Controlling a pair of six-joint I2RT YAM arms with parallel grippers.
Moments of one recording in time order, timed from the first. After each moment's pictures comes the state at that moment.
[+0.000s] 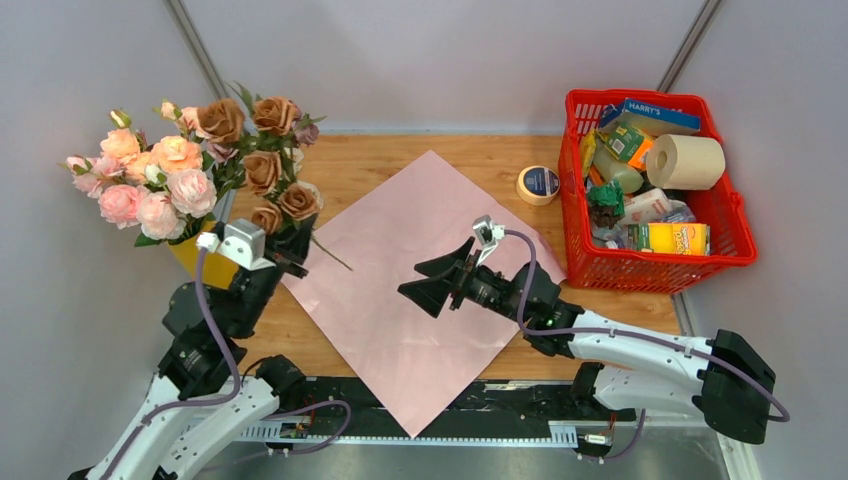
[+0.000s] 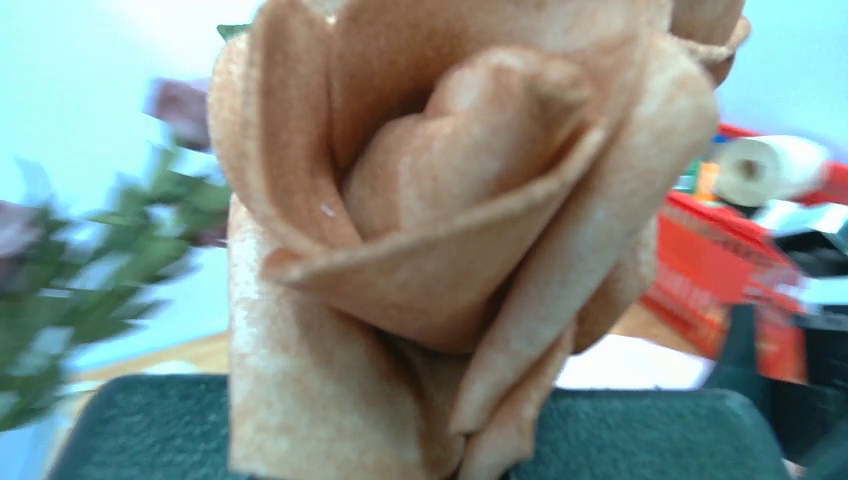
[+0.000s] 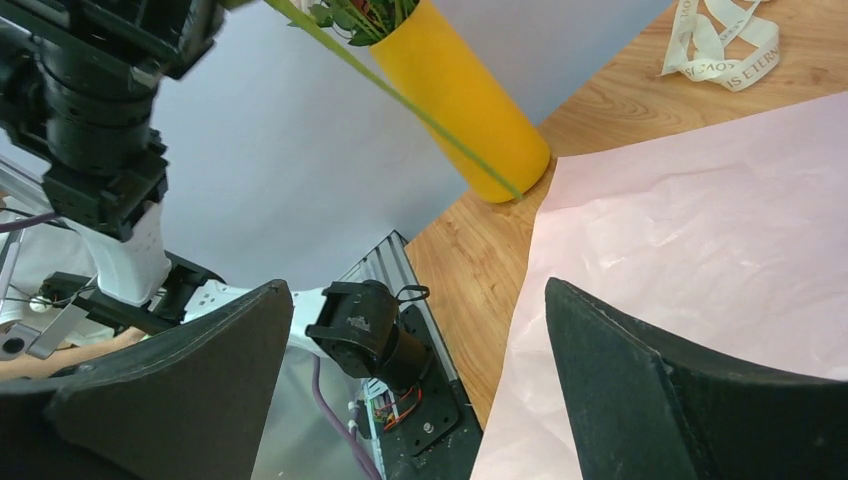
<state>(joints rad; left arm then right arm) -0.67 0.41 0.79 -0.08 -0.12 0.02 1.05 1.05 0.55 0.67 -0.09 0.71</state>
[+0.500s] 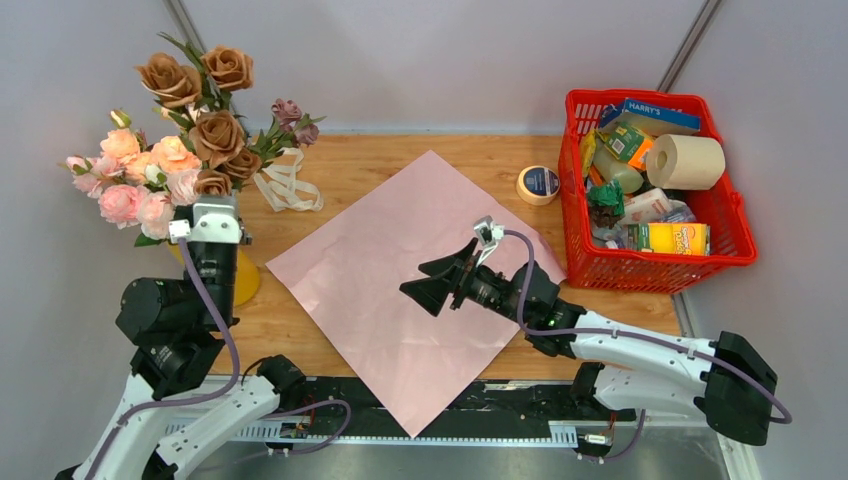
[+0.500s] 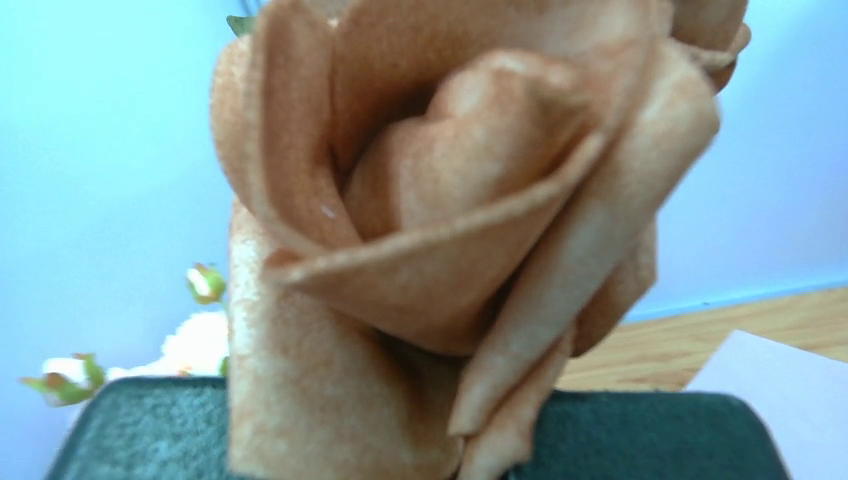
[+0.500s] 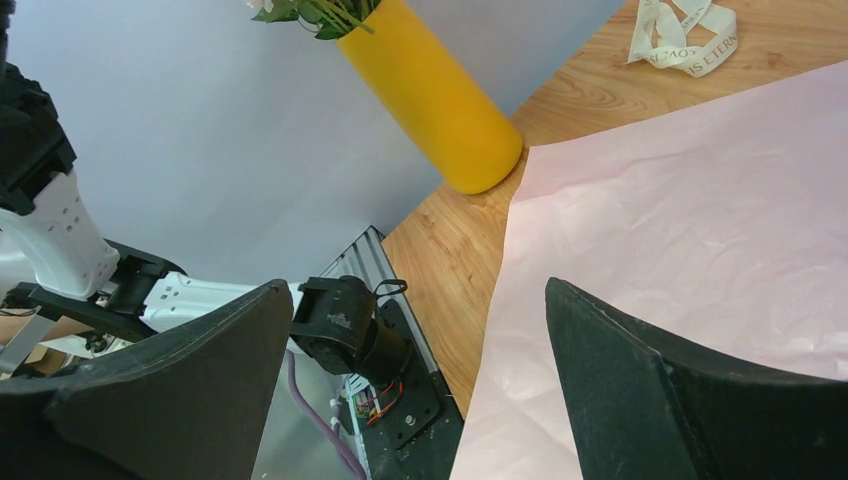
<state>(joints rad) -0.67 0.51 1.05 -0.06 -0.58 0.62 1.05 1.04 0.55 0.60 -0.05 0.70</state>
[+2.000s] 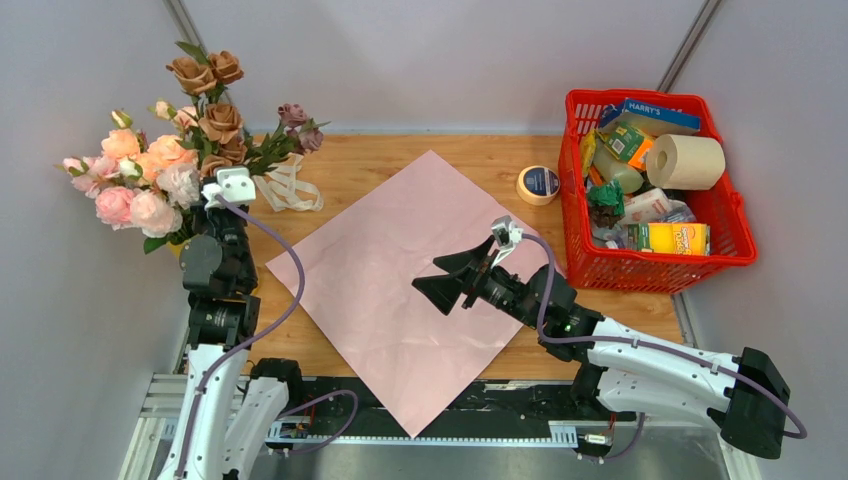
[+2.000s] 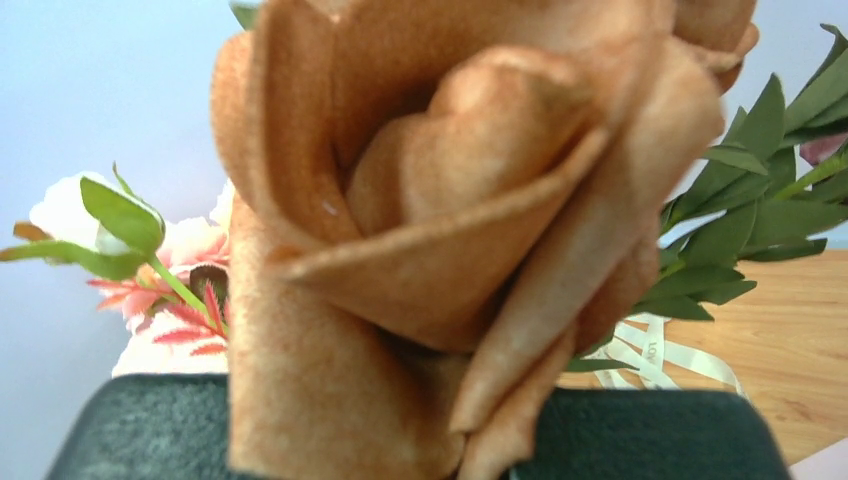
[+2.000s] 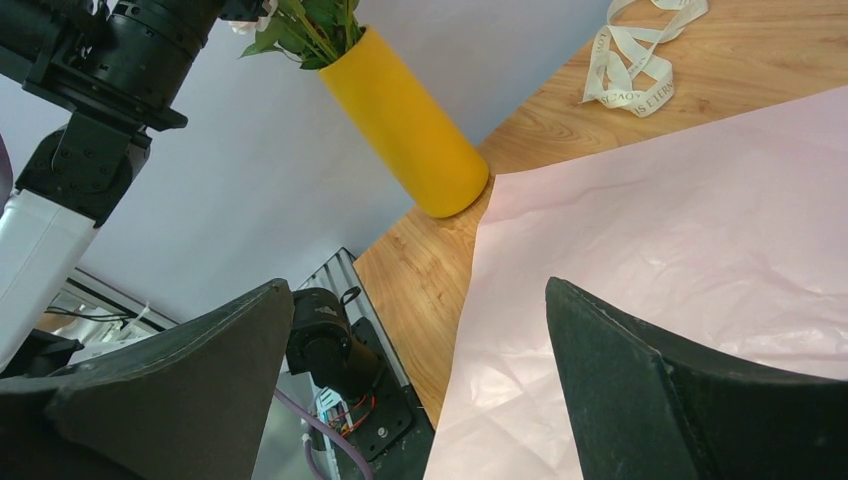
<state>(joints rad) -0.06 0.64 0.83 0.11 -0.42 0.55 1.05 0.91 0.54 0.51 0.02 0.62</state>
